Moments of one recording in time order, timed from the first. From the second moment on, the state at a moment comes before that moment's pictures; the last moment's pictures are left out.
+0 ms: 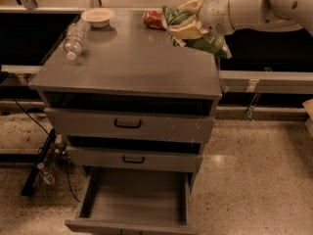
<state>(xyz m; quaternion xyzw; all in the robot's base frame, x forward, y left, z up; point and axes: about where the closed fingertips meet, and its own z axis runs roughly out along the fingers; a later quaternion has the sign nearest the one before) 0.680 -0.074 0.988 -0.58 0.59 0.12 0.55</state>
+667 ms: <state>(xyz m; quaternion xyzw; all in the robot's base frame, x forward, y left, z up) 0.646 -0.124 0.957 -0.52 0.63 0.12 0.56</state>
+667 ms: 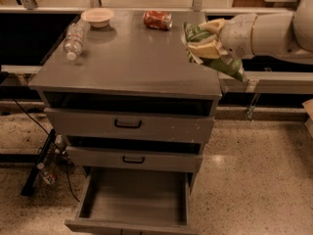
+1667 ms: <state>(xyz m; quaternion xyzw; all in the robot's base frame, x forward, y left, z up) 0.609 -0.142 0.977 -0.51 0.62 0.12 0.58</state>
